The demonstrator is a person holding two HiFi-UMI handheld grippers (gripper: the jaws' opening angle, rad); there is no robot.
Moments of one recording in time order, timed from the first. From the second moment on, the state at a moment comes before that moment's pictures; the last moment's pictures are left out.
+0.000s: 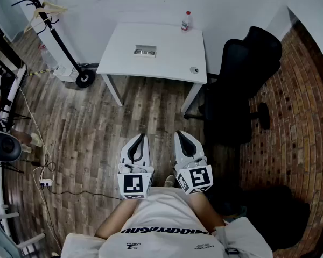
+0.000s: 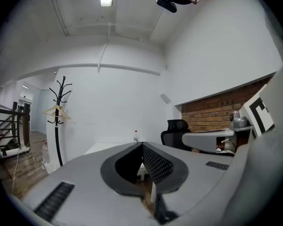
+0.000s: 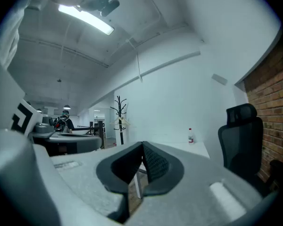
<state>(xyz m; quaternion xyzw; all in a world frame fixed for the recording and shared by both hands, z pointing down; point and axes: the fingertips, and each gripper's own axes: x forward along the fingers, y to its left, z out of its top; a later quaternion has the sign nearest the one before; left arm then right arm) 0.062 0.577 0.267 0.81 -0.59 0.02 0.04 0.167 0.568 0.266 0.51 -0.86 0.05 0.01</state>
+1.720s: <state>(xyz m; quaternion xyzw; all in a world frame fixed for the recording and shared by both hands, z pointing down) -0.064 0.400 0.312 0.83 -0.55 0.00 0.07 0.035 0.392 0.299 0.54 -0.84 0.05 0.02</state>
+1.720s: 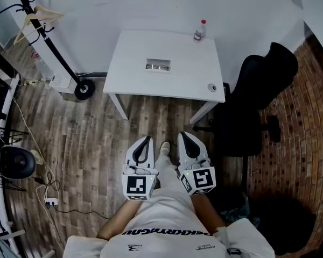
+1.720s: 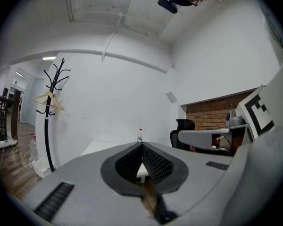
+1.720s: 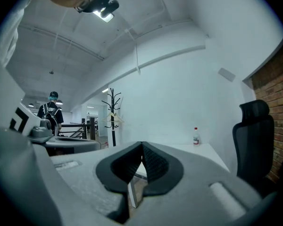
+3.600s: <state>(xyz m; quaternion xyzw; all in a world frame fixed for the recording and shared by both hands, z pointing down) -0.056 -0.059 0.439 0.83 -0.51 0.11 0.17 0.042 -0.067 0.413 0.53 -0.83 0.16 0.12</state>
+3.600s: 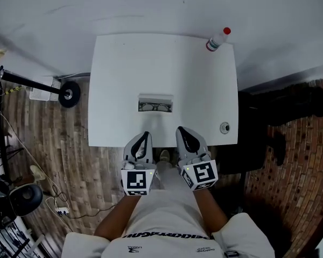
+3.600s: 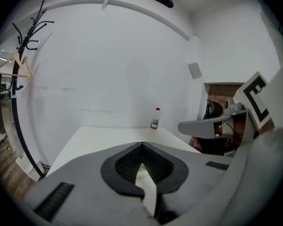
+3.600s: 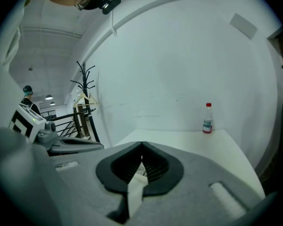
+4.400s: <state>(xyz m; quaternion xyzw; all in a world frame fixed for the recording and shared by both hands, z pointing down) -0.052 -0.110 0.529 0.82 -0.51 0.14 0.21 0.058 -0.143 0.498 0.55 -0.80 0.20 0.14</state>
